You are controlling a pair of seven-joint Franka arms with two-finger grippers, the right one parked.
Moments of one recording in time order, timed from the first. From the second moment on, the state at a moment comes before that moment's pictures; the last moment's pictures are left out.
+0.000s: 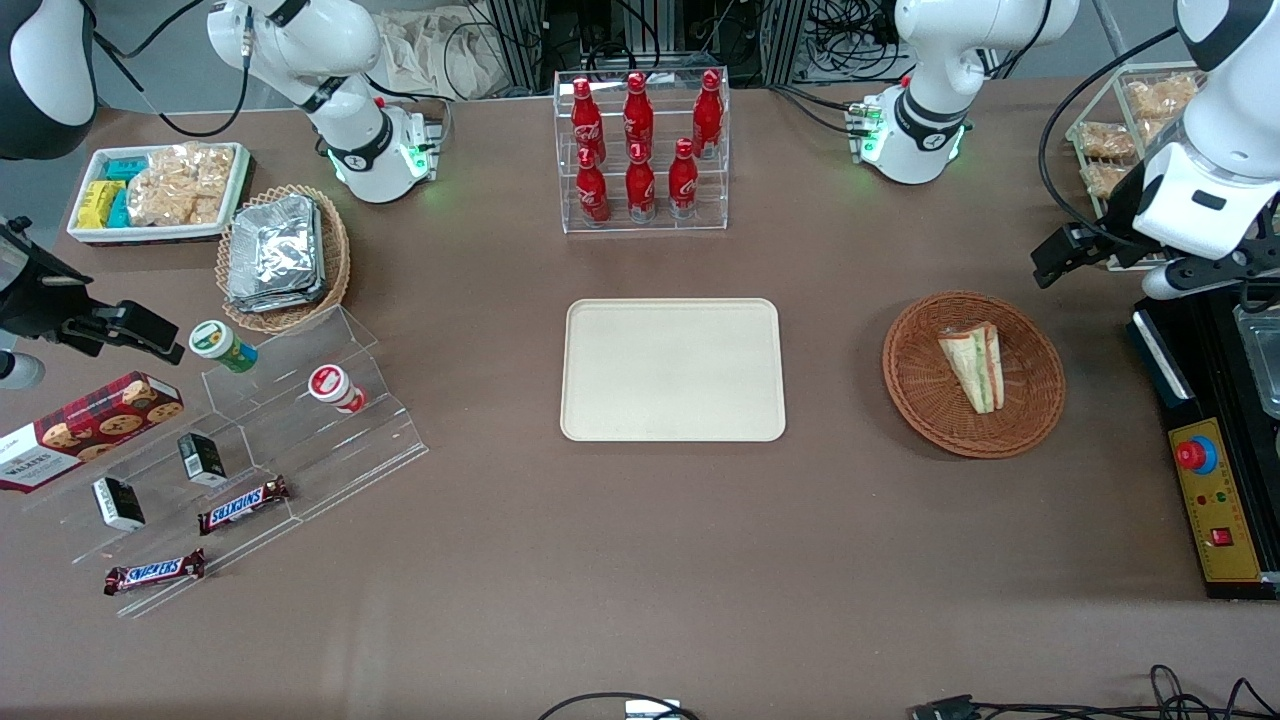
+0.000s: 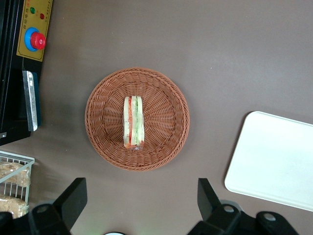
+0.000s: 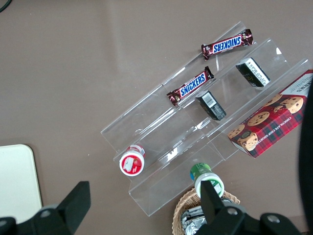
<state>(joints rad) -0.11 -0.14 0.00 -1.80 0.04 1.63 -0.33</state>
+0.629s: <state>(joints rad) -0.13 -0.15 0.04 -1.86 0.04 1.60 -0.33</state>
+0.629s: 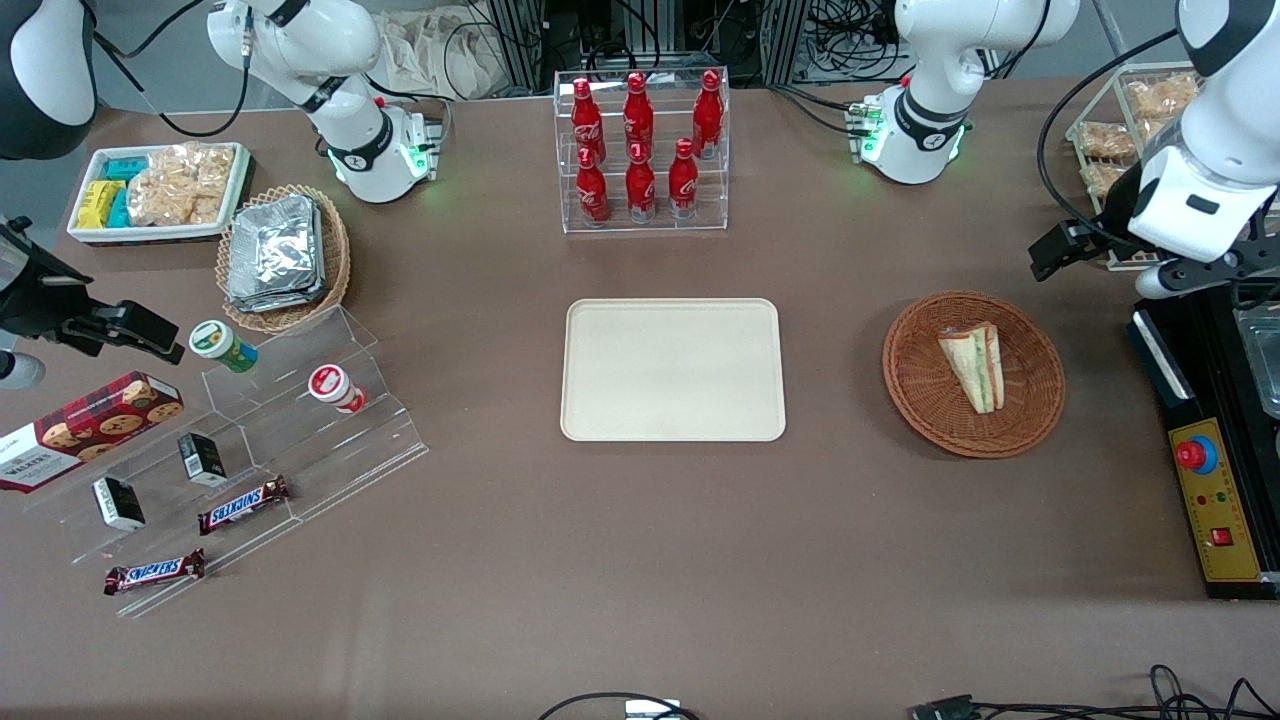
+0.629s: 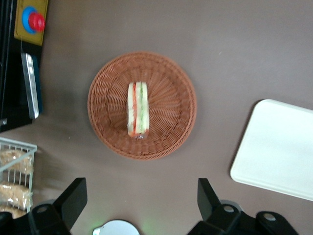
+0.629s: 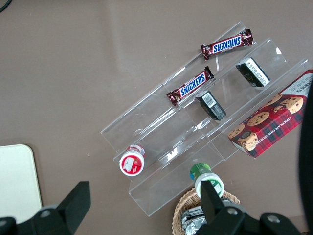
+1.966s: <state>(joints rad) -0.13 0.01 0.12 -2.54 0.10 2.45 -0.30</state>
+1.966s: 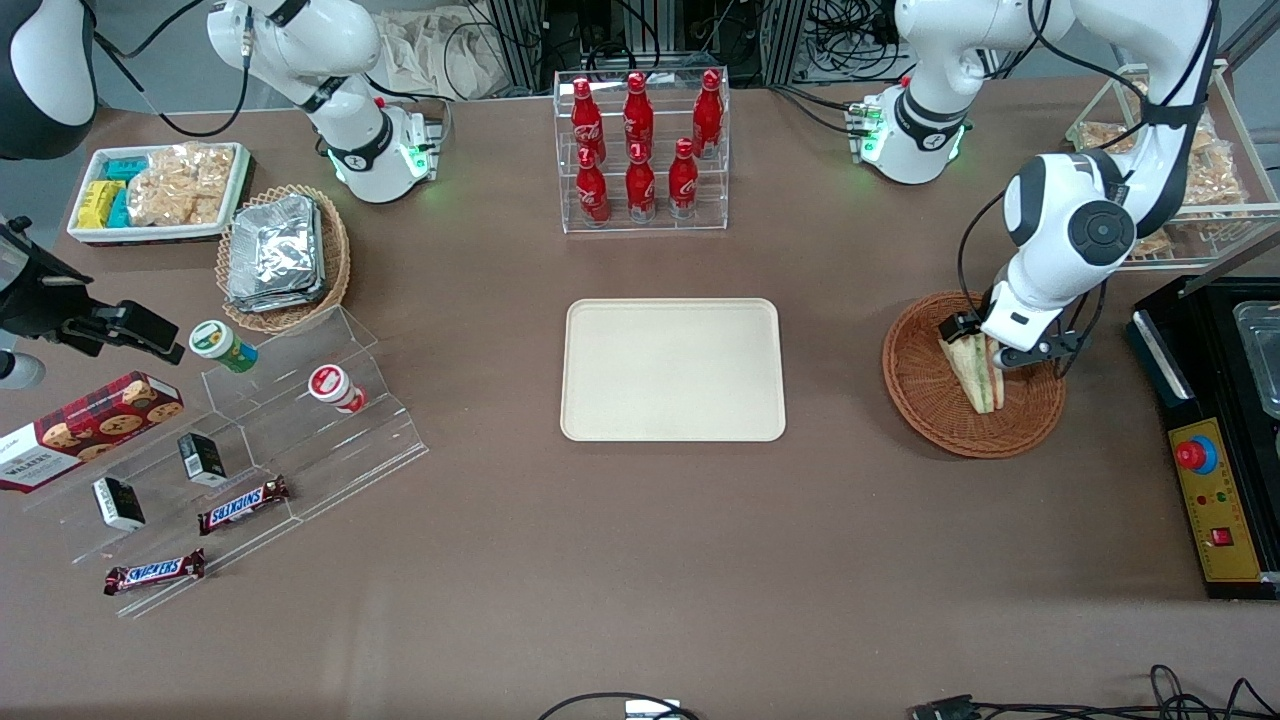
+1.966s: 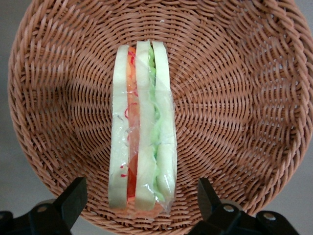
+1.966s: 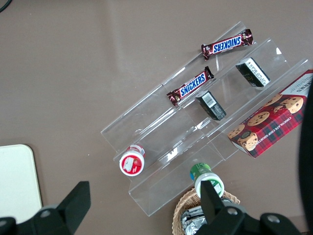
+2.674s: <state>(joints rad) -0.13 0.01 0.12 -2.54 0.10 2.45 -0.29</state>
